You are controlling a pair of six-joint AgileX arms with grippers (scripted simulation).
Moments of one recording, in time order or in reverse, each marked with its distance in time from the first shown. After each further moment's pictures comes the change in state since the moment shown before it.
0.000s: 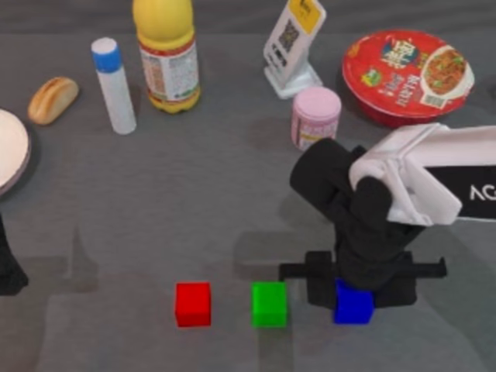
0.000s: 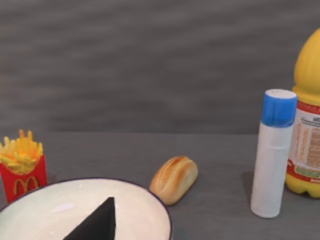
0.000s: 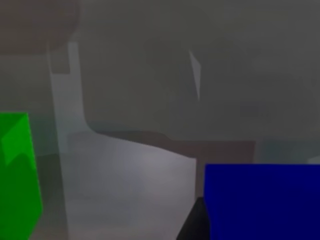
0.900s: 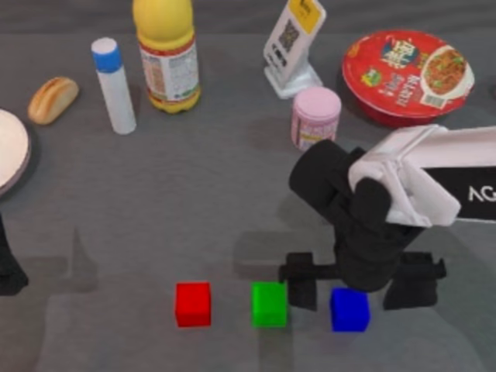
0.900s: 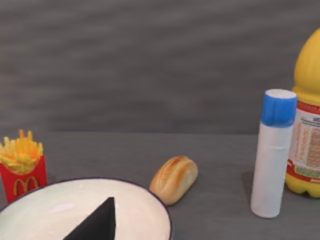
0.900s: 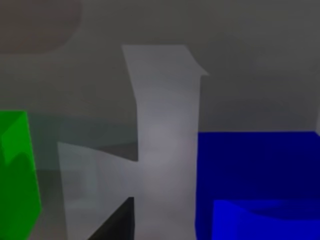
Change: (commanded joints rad) left arm 0.000 0.000 0.000 0.000 0.000 0.000; right arm 0.000 0.000 0.000 0.000 0.000 0.000
